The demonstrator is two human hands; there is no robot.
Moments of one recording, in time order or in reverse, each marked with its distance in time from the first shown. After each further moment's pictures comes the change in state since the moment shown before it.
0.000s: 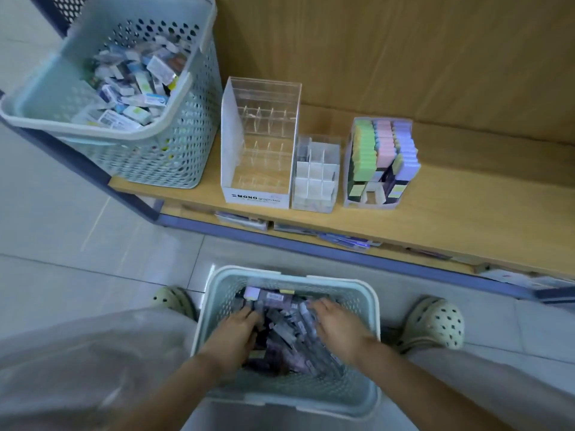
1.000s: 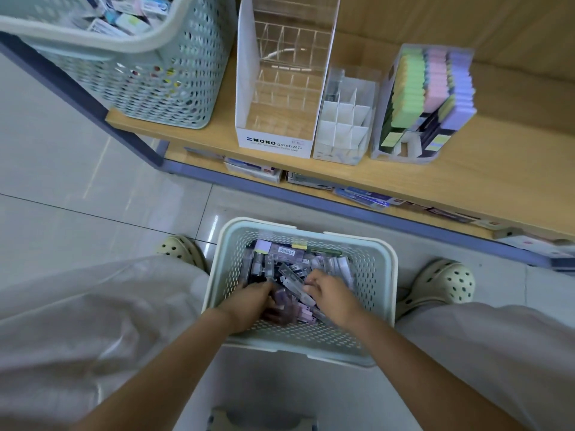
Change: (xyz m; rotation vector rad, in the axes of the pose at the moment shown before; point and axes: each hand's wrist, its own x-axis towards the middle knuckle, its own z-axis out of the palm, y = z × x) left_hand 0.002 -0.007 0.027 -0.163 -0.325 -0.056; right_hand 0.009 -0.028 0.030 0.482 -0.053 0.179
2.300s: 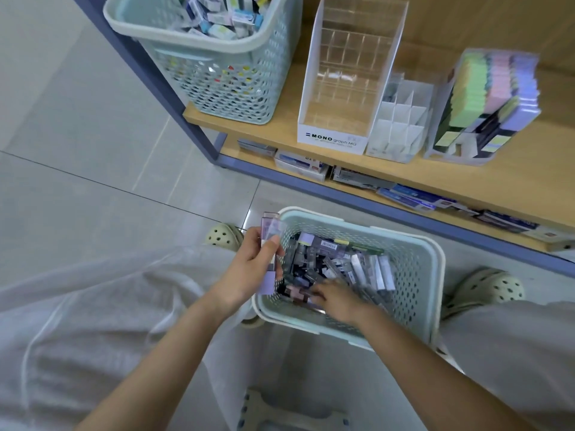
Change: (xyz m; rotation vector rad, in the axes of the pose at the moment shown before) left_hand -0.106 0.033 -0.080 -1.130 0.587 -0.072; right_hand 0.024 -0.020 0.053 -0.352 -0.332 -0.082
